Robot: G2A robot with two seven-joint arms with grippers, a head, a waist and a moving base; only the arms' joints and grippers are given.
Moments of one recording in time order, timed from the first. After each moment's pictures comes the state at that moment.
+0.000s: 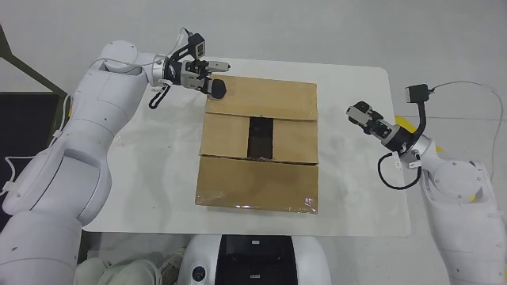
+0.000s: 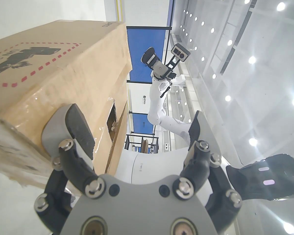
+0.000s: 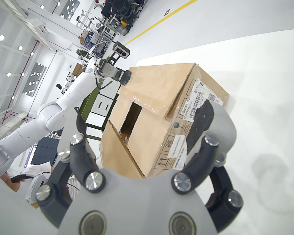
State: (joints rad) left arm 0.34 -1.13 -0.73 -0.56 -0.74 -0.25 -1.54; right arm -1.37 -1.10 1.57 -1.71 0.01 -0.39 0.80
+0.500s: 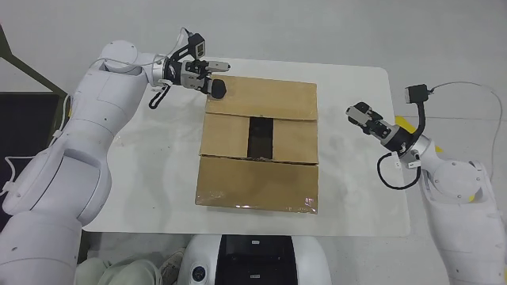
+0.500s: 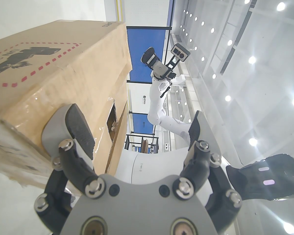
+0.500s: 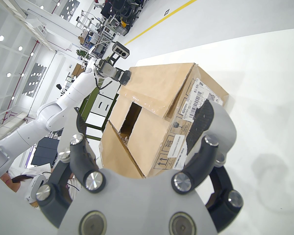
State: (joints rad) left arm 0.34 -1.13 -0.73 -0.56 -0.74 -0.25 -1.54; right arm -1.38 -1.10 1.57 -1.72 0.00 -0.35 0.80
